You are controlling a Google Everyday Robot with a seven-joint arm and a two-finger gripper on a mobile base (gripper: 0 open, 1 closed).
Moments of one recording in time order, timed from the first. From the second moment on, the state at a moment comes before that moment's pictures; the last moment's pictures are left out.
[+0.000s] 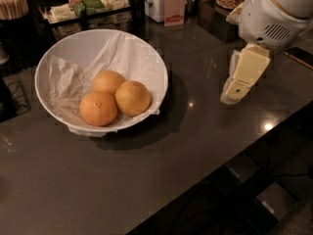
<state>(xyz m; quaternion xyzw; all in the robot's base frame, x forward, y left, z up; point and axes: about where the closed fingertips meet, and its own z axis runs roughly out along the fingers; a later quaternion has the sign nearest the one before) 0.492 -0.149 0.988 -0.62 0.75 -0.03 0.24</state>
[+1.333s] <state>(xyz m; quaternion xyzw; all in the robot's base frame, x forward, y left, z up) 0.549 -0.064 0.945 -0.61 0.73 0.06 0.30</state>
